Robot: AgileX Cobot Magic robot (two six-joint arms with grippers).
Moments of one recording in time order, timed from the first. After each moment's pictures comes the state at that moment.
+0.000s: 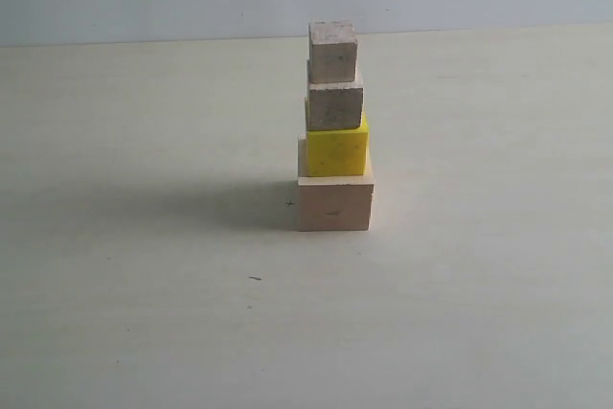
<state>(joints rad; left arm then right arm) 0.04 0.00 0.00 -0.07 0.33 0.12 0.08 0.59 -0.71 1.31 0.21 -1.17</state>
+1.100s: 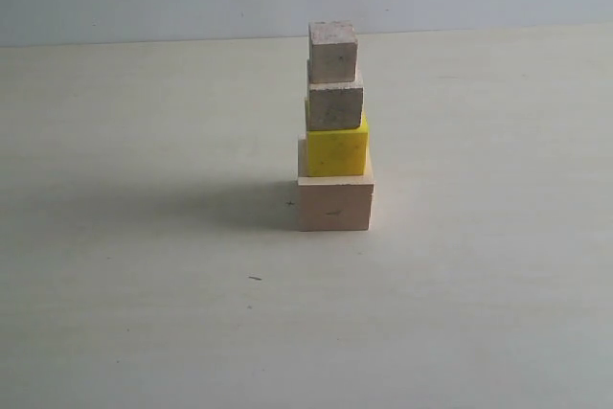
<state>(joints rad) 0.04 0.00 0.00 -0.06 0.37 0.10 0.09 0.59 -0.71 1.31 0.21 -1.17</state>
